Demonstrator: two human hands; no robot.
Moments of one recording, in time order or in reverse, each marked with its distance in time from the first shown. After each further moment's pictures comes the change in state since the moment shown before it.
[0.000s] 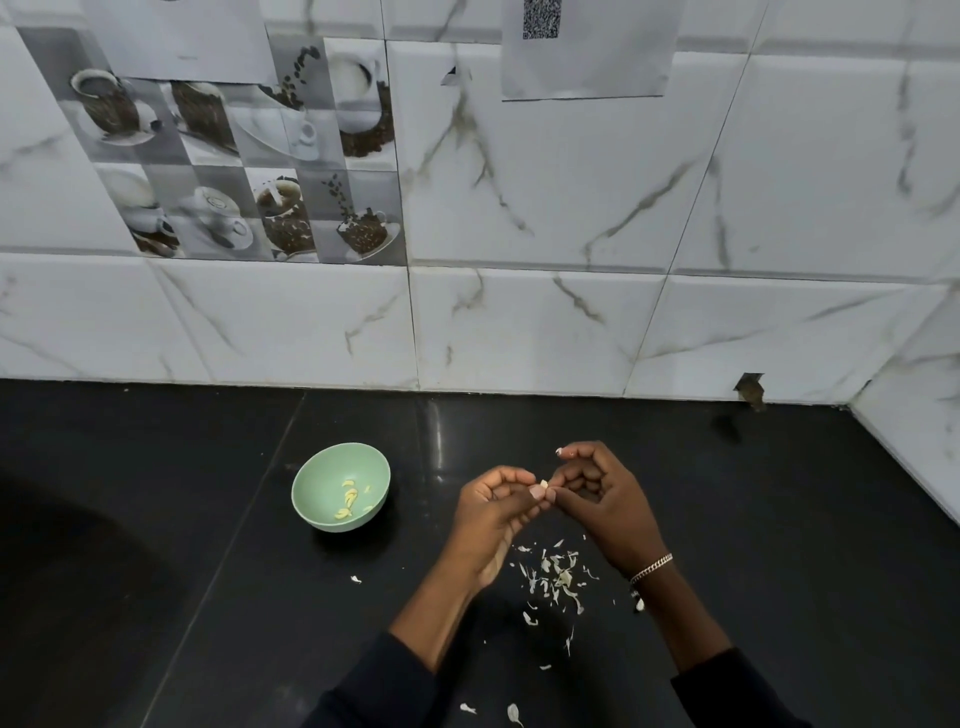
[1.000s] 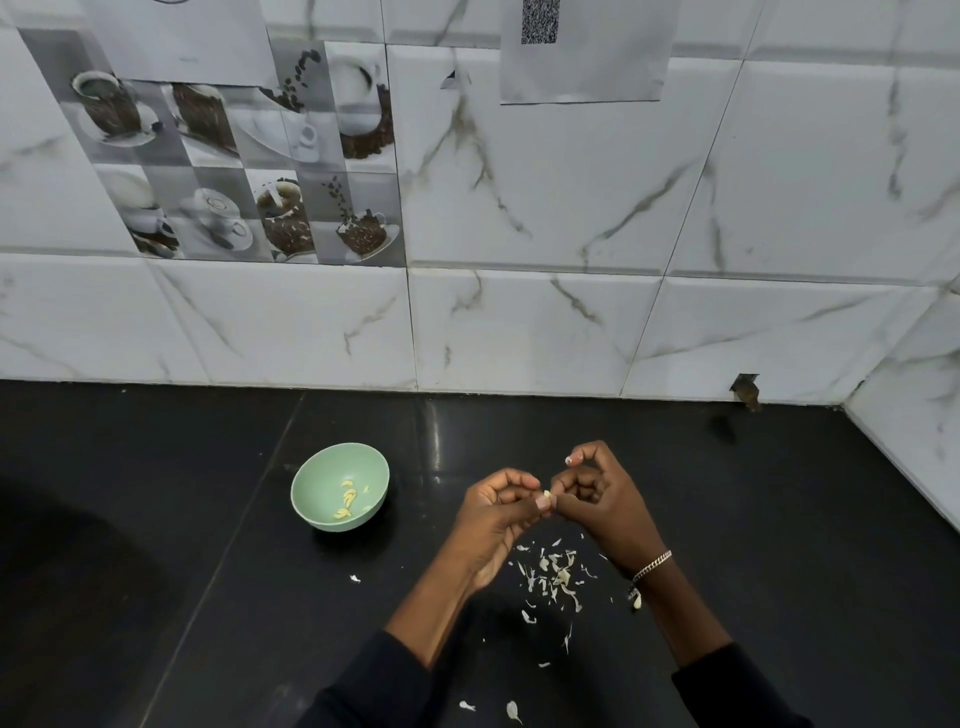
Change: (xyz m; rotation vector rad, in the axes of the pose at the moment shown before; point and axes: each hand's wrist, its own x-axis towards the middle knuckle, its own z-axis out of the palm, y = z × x) left_hand -0.002 0.002 -0.003 0.056 -0.097 -0.069; right_hand -0.004 -0.006 -0.001 0.117 -0.057 0.084
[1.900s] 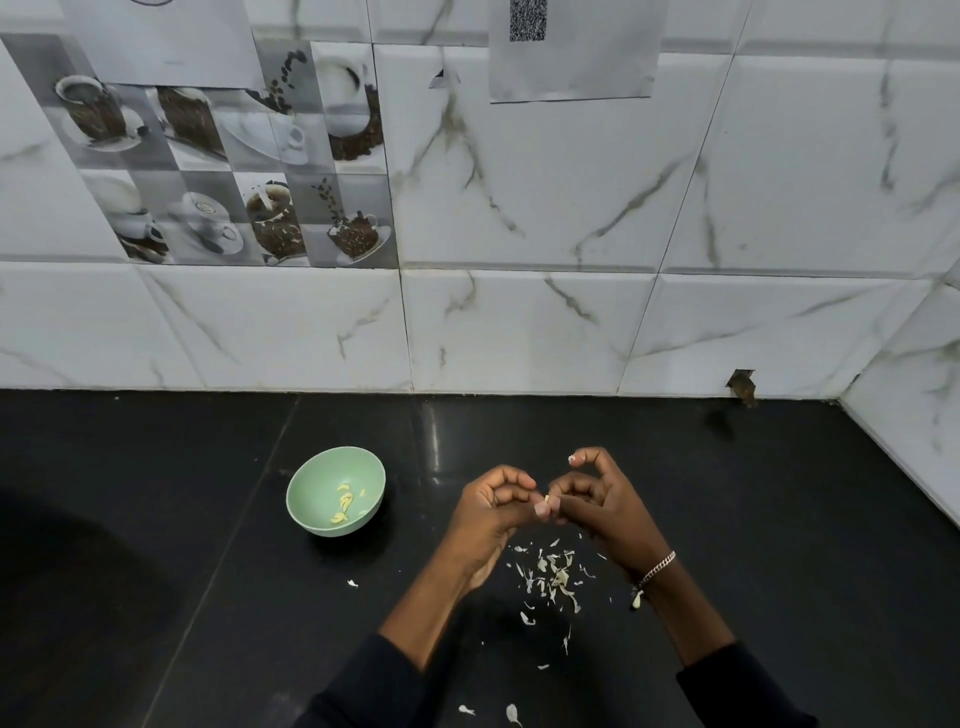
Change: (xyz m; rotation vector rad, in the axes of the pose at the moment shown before) left_hand 0.007 -0.003 -0.003 0.150 -0.028 0.053; right_hand 0.001 0.007 -0.007 0.186 -0.050 0.118
